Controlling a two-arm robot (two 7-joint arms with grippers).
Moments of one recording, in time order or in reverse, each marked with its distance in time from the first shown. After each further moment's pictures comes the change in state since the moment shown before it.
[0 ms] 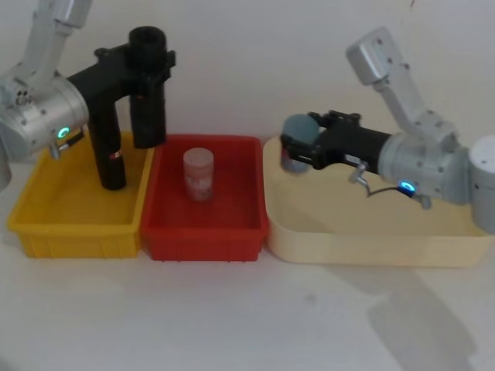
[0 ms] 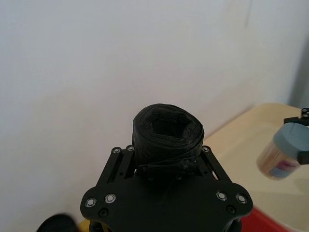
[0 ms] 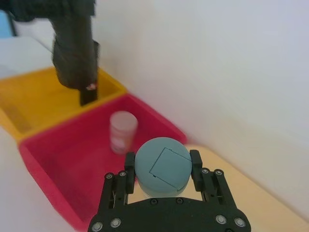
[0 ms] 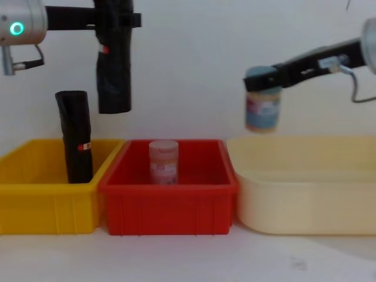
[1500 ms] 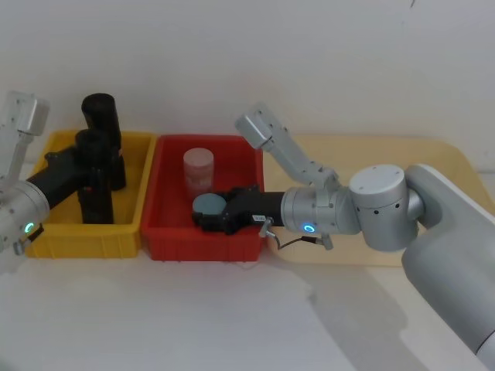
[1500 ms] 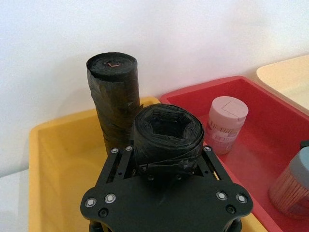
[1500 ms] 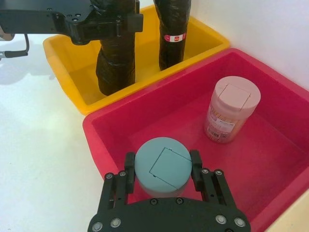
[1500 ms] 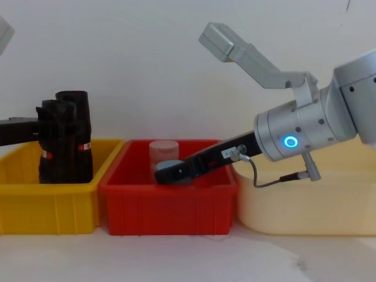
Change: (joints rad) left arm 0.213 0.030 -0.073 0.082 -0.011 -0.056 0.112; right arm 0.144 -0.225 -0.216 0.440 0.025 -0.063 0.178
